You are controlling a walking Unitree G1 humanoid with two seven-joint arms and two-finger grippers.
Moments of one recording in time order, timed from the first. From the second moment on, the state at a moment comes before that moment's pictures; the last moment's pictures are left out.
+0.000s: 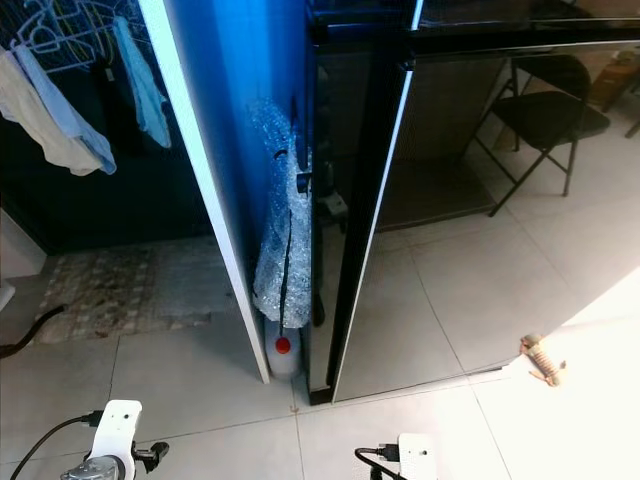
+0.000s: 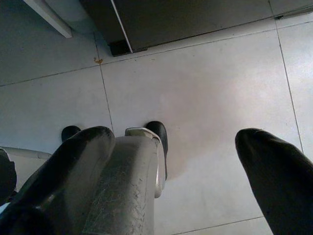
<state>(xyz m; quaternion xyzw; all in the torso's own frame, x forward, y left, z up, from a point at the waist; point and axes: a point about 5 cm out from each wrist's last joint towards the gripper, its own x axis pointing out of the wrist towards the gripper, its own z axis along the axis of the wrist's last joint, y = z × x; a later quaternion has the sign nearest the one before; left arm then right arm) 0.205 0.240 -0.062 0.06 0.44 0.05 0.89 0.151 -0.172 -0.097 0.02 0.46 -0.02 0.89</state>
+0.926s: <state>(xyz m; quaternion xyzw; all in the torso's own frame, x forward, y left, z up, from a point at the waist) 0.205 0.238 -0.062 0.04 0.43 0.05 0.90 0.162 -0.213 -0.085 -0.02 0.41 -0.10 0.91</state>
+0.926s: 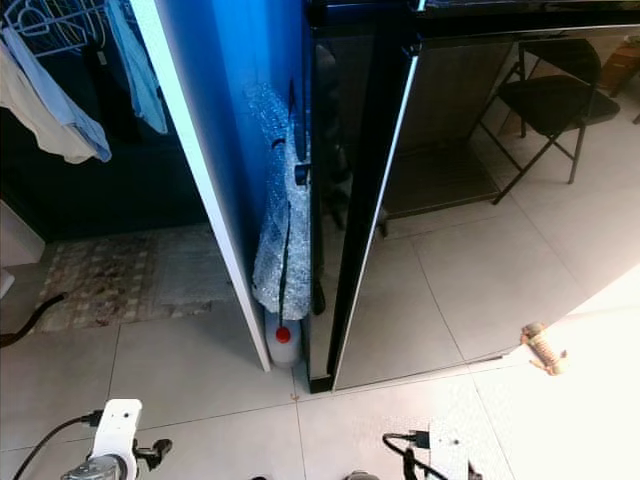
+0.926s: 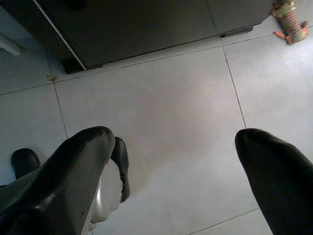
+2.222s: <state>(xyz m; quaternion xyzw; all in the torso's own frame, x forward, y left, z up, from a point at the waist) 0.204 0.242 -0.062 0.05 0.43 0.05 0.90 0.165 -0.201 -0.086 0.01 0.41 -0.08 0.91</state>
